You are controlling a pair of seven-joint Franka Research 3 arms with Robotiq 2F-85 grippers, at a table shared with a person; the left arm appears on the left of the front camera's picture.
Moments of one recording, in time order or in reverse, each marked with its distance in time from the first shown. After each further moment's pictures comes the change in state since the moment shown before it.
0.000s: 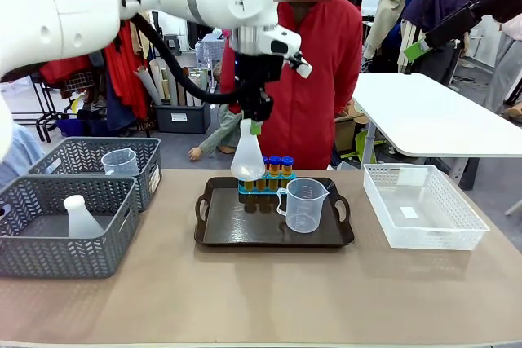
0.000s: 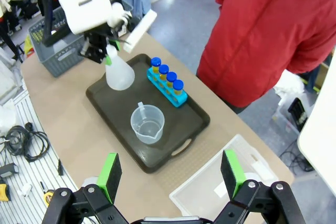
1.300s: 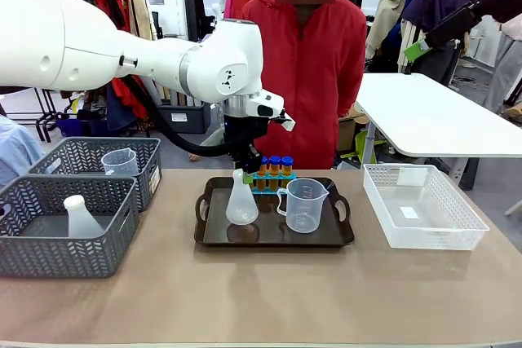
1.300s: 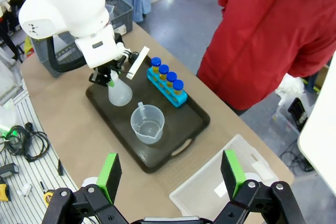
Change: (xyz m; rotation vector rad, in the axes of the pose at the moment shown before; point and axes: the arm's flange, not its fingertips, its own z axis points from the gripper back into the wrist) left arm -0.028 -0.001 -0.110 -0.051 -0.010 0.073; right arm 0.000 0.000 0.000 0.000 0.000 0.000
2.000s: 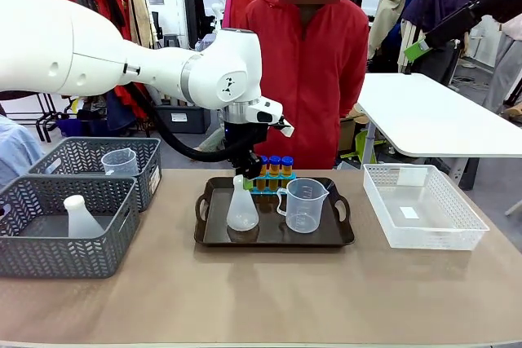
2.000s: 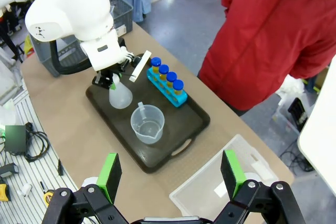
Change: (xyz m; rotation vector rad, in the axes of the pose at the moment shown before) left arm 0.001 0.004 -0.017 -0.028 0.008 0.012; right arm 0.000 0.000 0.000 0.000 0.000 0.000
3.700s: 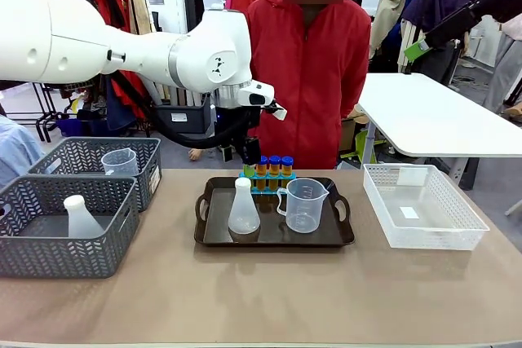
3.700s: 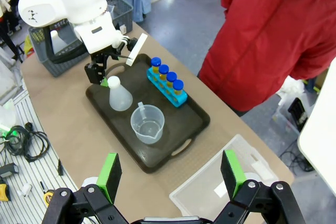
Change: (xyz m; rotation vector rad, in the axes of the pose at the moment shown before) left arm -0.013 0.011 0.032 -0.024 -0.028 0.066; right arm 0.000 0.000 0.000 0.000 0.000 0.000
